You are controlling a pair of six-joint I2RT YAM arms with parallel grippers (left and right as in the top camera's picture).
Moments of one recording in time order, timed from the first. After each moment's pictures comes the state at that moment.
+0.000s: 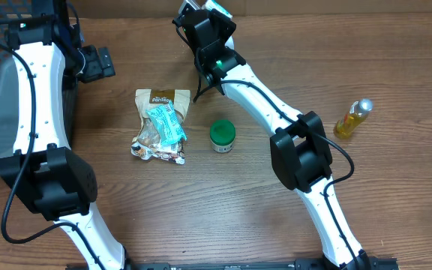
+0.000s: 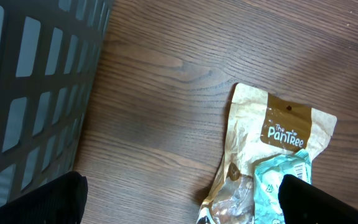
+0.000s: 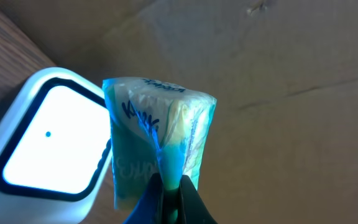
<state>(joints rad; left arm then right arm) 0.17 2.06 2.09 -1.32 0.02 -0.18 0.58 2.50 2.23 -0.19 0.73 -0.76</state>
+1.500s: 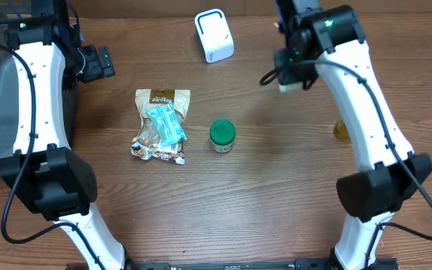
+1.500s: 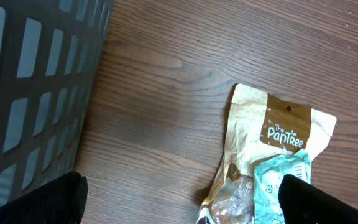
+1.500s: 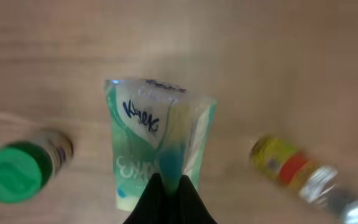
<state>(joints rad) 0.17 2.06 2.10 -1.32 0.02 -0.18 0.30 2.02 2.19 -1.50 0.14 0.15</state>
